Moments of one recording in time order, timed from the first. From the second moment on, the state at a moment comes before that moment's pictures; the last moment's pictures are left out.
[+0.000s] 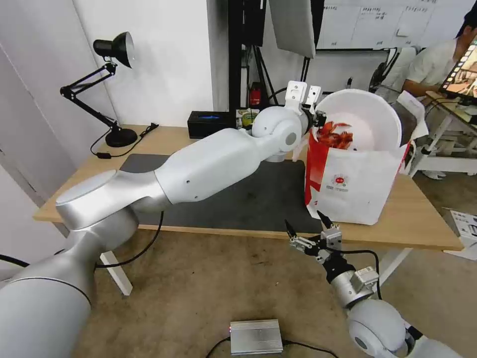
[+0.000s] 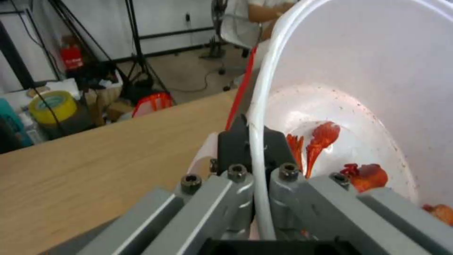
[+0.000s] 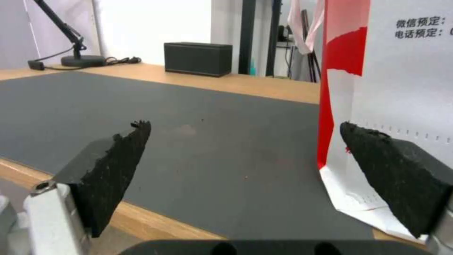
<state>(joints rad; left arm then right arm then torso) -0.26 -1.43 0.72 -1.31 -1.40 0.43 -0.50 -1.34 0.77 0.11 2.04 0.51 0.18 0.32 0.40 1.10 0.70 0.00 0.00</state>
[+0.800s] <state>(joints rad) -0.22 -1.34 0.66 -1.45 -1.32 0.32 -0.55 -1.34 0.77 0.11 2.04 0.51 0.18 0.32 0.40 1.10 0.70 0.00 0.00</state>
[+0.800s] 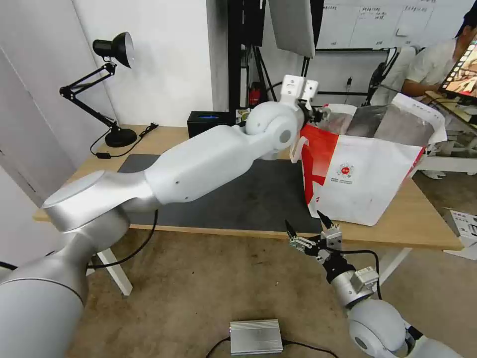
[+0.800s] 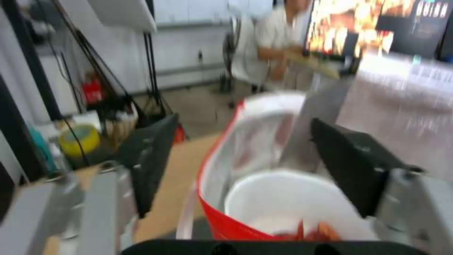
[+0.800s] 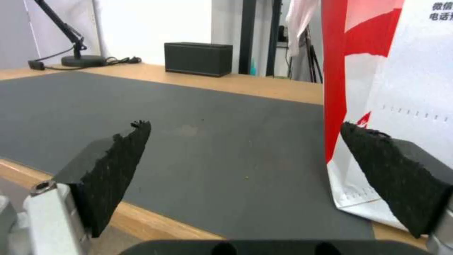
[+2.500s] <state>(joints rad) 1.36 -0.96 -0.33 -1.97 -0.49 -0.24 -0.30 -1.34 0.77 0.11 2.04 0.51 0.19 0.32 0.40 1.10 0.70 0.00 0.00</state>
